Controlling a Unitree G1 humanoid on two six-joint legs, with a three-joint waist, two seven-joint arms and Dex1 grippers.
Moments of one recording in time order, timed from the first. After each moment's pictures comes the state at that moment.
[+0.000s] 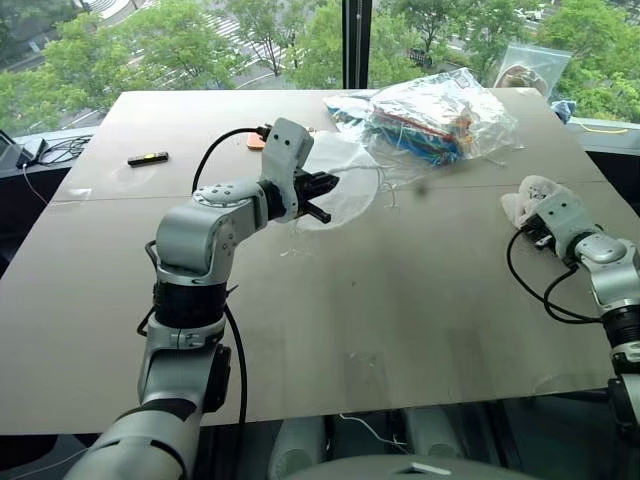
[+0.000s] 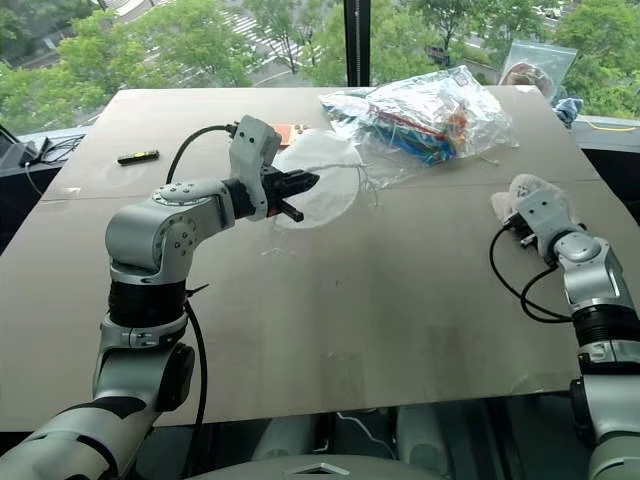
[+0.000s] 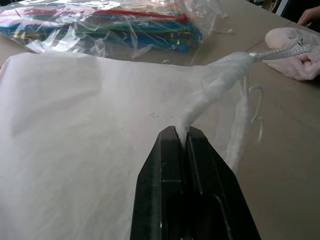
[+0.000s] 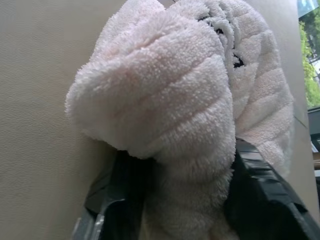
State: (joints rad) left arm -0.76 0.40 0.04 -0.15 -0.34 1.09 -0.54; right arm -0.56 -0.70 0.00 0.60 -0.17 0.24 0.46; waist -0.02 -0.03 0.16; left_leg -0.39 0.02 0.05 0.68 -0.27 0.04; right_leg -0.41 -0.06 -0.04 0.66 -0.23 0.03
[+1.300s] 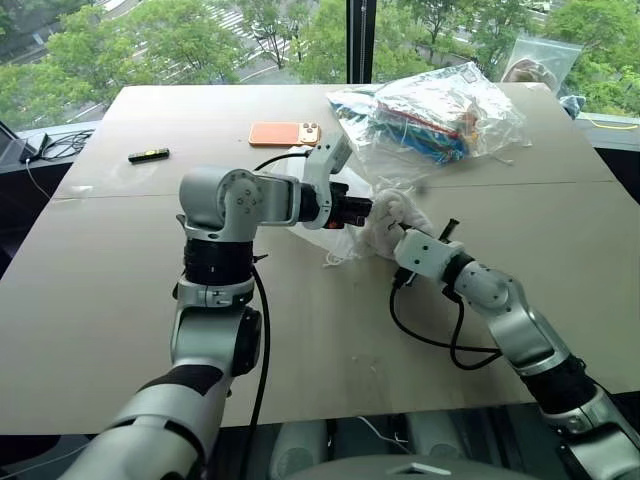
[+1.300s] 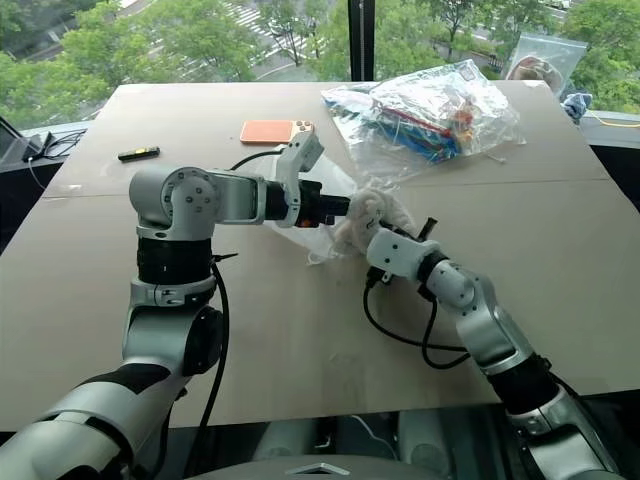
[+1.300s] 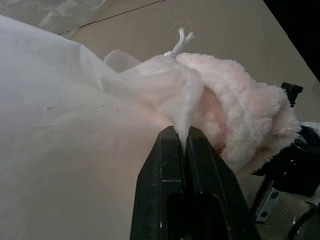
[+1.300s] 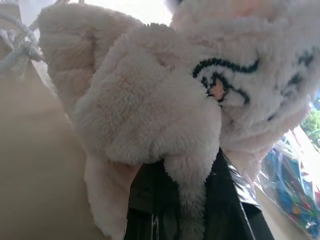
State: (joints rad) left arm -0.97 0.27 0.11 0.04 -0.54 1.55 -0.47; right arm -0.38 -0.41 0.39 -0.13 -0.32 0.13 0.43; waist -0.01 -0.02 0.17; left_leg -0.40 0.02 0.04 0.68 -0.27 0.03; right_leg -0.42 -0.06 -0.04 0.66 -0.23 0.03
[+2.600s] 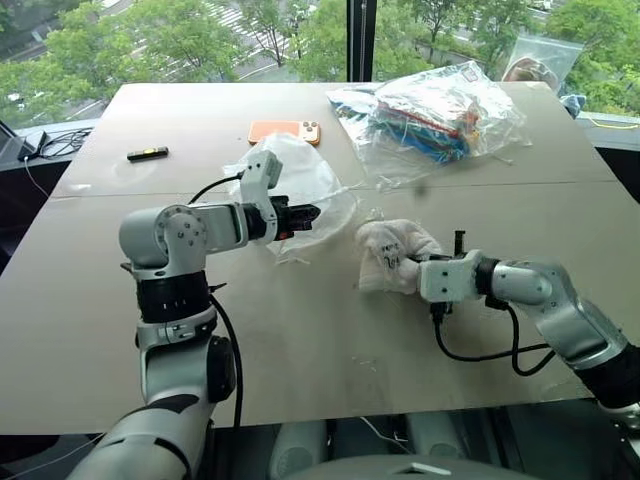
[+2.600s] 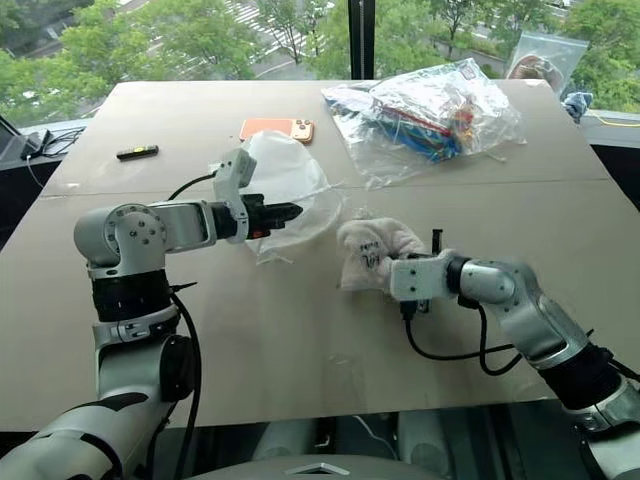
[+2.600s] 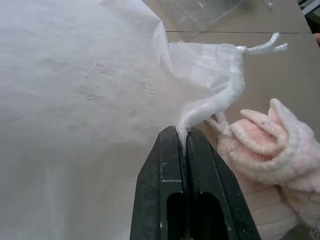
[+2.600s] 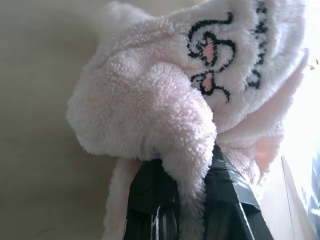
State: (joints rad) left arm -0.77 0.37 0.26 -0.03 -0.56 1.48 -0.38; right arm -0.34 -0.74 0.42 -0.26 -0.31 0.00 0.79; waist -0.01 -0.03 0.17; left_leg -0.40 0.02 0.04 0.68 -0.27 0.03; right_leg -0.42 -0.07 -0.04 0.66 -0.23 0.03
